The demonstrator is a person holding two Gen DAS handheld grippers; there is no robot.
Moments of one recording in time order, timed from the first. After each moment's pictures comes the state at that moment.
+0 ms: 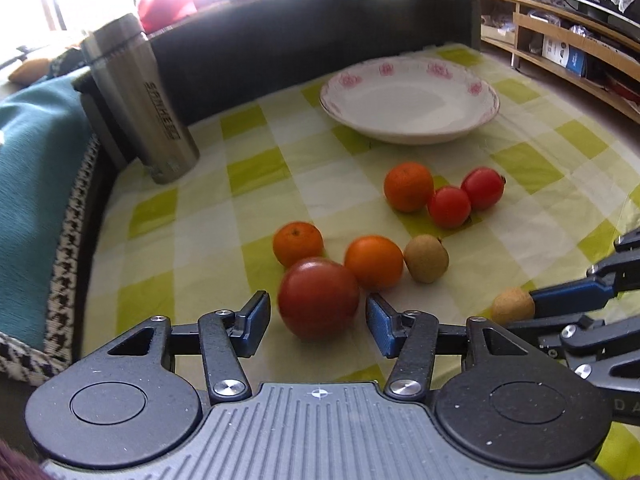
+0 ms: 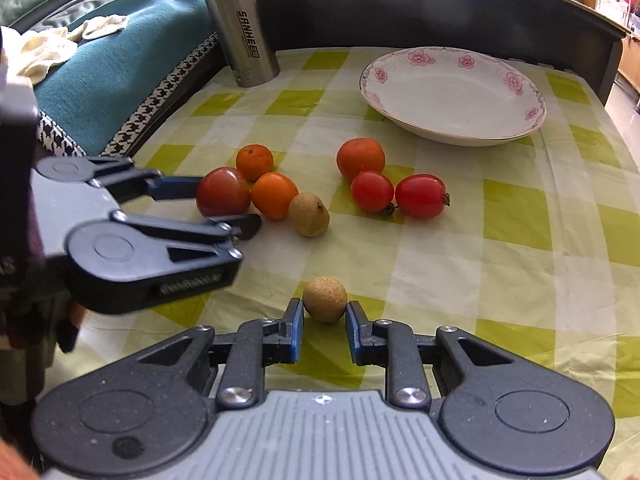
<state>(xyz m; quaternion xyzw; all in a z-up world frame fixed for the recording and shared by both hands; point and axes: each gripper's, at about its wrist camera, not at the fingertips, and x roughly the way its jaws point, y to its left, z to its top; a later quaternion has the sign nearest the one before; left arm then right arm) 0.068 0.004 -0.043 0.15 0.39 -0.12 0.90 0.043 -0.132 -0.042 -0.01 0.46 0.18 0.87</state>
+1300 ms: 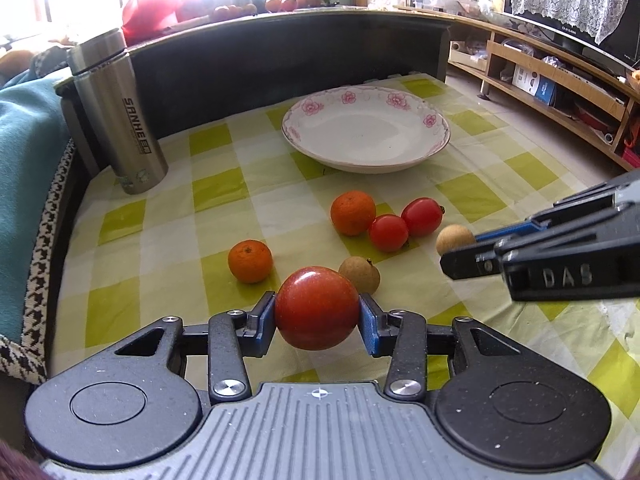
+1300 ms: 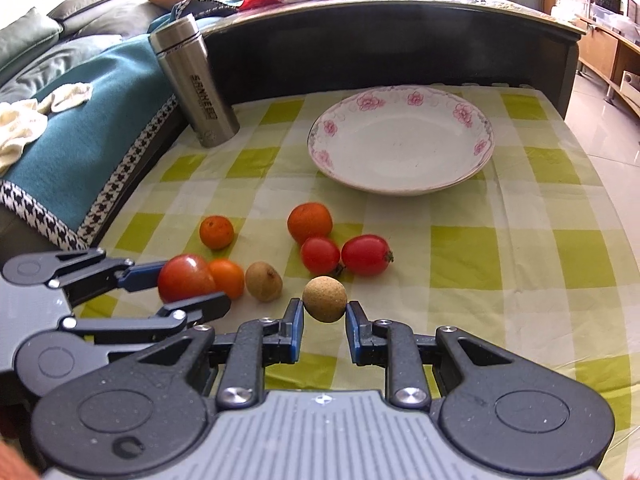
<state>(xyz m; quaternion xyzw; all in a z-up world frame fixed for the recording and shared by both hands) 0.051 -0.002 -0.020 0.10 0.38 -0.17 0.91 0.061 -0.161 -0.014 0.04 0.43 0.14 0.89</state>
